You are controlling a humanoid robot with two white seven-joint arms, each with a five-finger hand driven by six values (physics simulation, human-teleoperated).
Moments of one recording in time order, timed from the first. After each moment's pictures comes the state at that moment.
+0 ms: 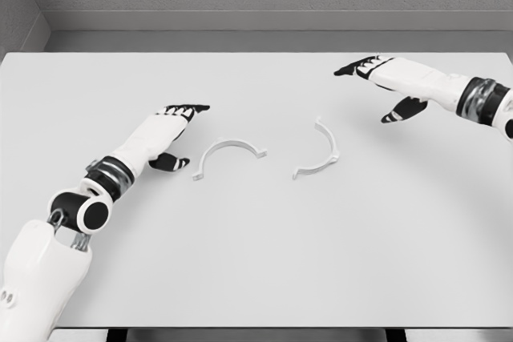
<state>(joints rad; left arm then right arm) -0.20 0.27 -0.25 -1.62 -0.78 -0.06 -0.39 -0.62 -0.57 0.34 -1.25 0.45 -0.57 0.61</state>
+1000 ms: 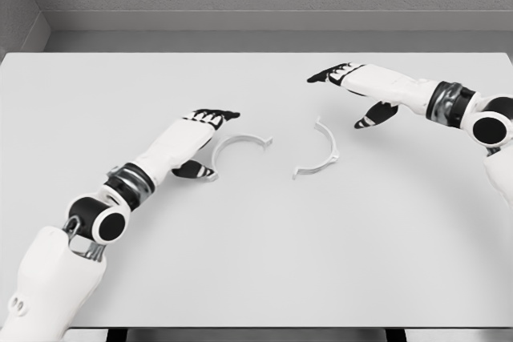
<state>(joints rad) -0.18 0.26 -0.33 -1.70 -0.78 -0.08 -0.39 -0.64 -0.49 0.38 -1.22 0.45 -0.57 0.61</state>
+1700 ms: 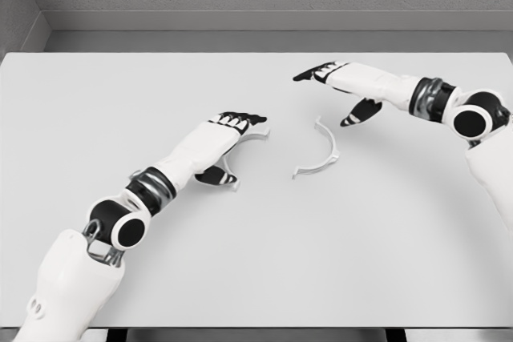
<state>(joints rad) -0.18 0.22 -0.39 -1.73 -0.78 -0.07 -0.39 -0.68 -0.43 0.42 -1.14 0.46 -0.57 0.61</state>
